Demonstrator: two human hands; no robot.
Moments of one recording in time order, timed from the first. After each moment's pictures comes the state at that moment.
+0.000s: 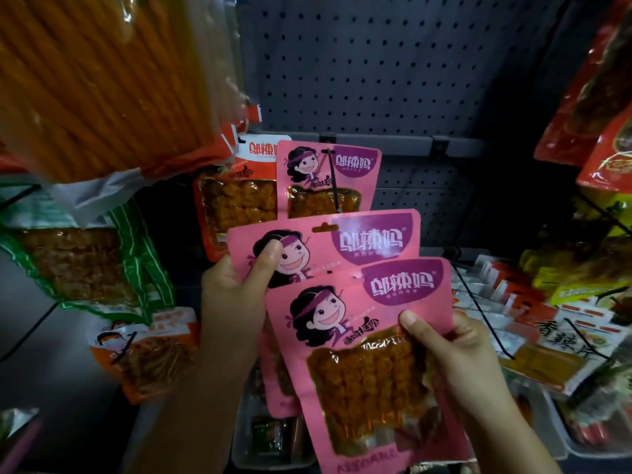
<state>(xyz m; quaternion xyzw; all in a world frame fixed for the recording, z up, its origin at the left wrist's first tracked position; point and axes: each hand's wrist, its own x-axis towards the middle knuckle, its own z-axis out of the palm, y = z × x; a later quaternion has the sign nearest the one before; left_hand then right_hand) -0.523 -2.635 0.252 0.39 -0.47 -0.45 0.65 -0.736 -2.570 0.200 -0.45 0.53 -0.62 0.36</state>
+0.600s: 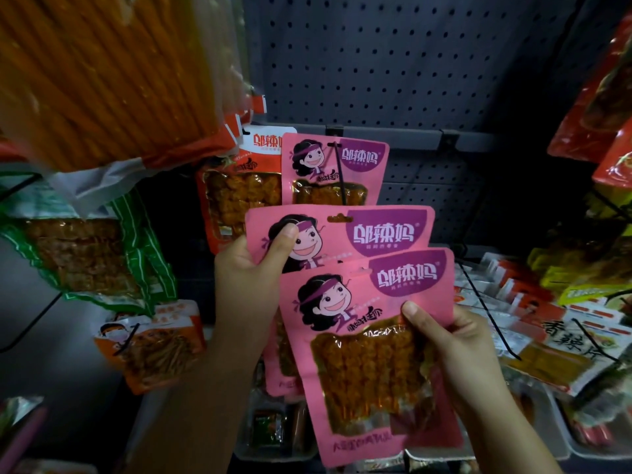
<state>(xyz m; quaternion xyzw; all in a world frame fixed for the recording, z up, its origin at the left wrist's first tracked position) -0.533 -2.647 0.255 0.41 -0.49 -0.42 0.65 -0.736 -2.578 0.201 -0.44 0.51 -0.63 0.39</state>
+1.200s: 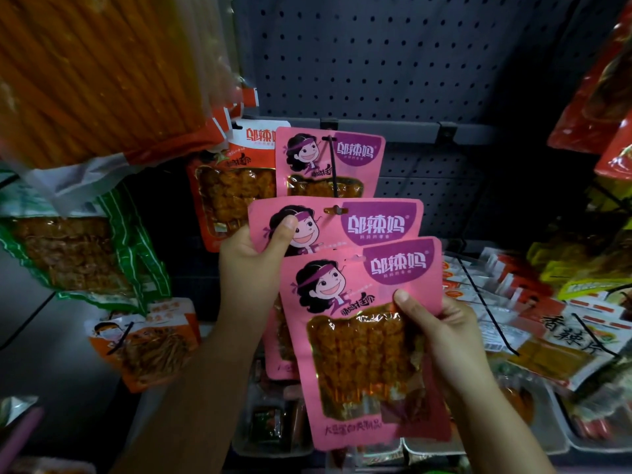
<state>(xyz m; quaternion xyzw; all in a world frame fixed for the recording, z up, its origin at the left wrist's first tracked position) -0.542 -2.670 0.246 0.43 -0.50 -0.40 0.64 -0.738 -2.595 0.193 -0.38 0.54 -0.63 0.41</state>
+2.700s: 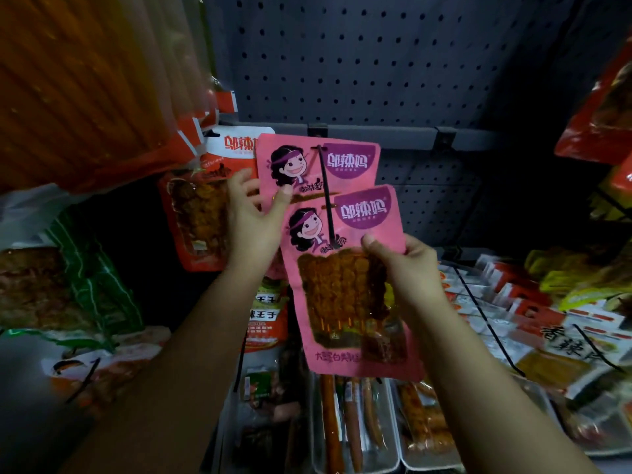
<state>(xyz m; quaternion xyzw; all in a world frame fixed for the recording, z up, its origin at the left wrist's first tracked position) -0.567 -2.788 0.246 0.50 -0.54 -0.32 0.60 -0.740 -2.709 0.220 -0.35 0.59 -0.63 0.37</state>
